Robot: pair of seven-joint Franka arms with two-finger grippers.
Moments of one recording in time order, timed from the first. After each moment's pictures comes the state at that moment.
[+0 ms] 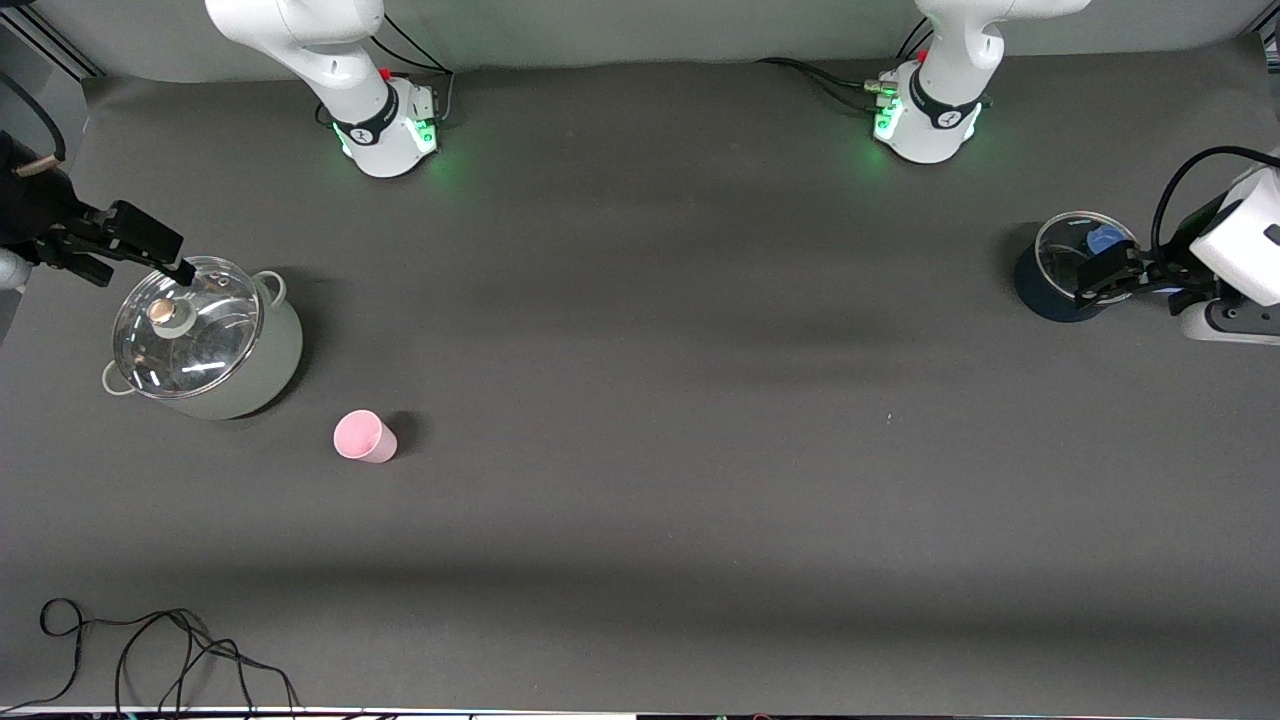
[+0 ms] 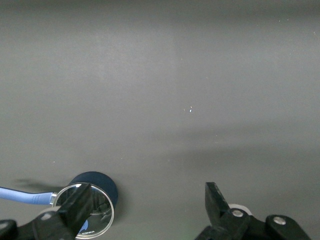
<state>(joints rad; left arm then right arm) -0.04 0.05 -0.02 -1.56 -0.01 1.58 0.02 0.01 -0.05 0.03 -1.55 0.07 1.57 0.12</state>
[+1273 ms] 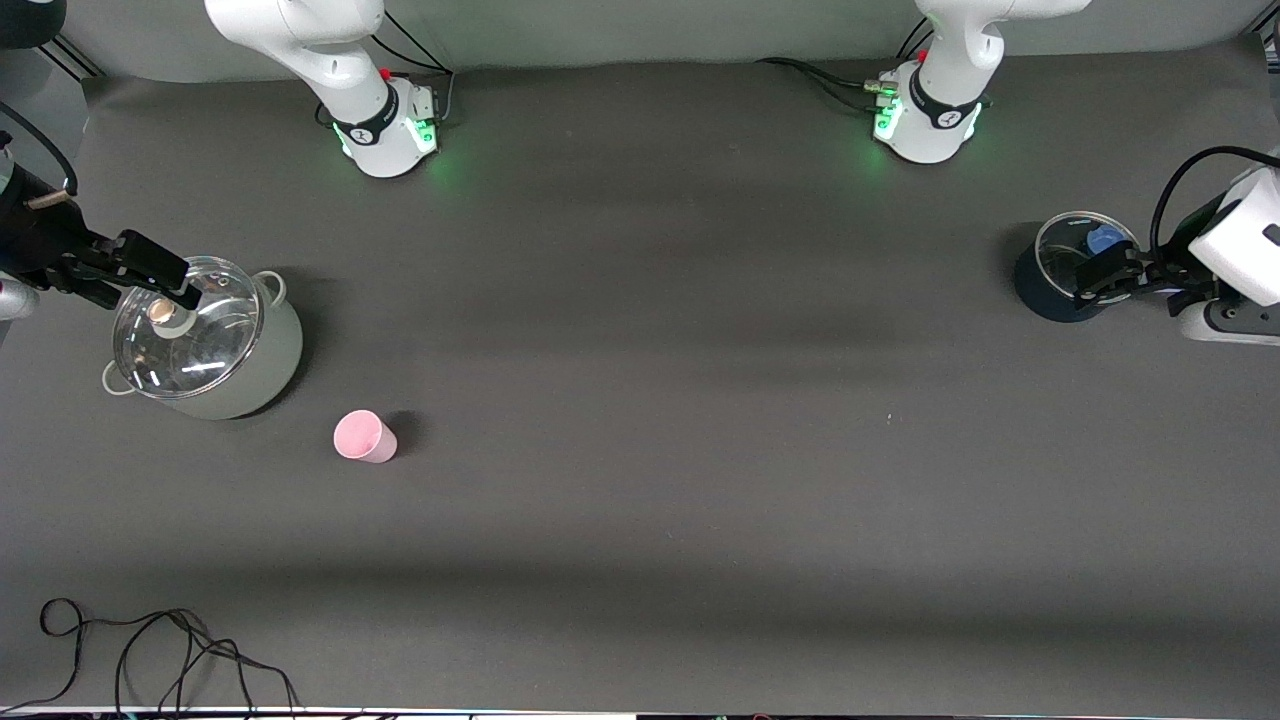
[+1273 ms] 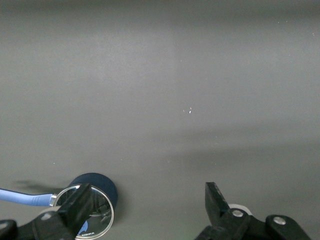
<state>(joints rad) -0.04 0.05 -0.02 -1.56 -0.01 1.59 0.02 0.03 -0.01 0.00 -1.55 0.07 1.61 0.12</state>
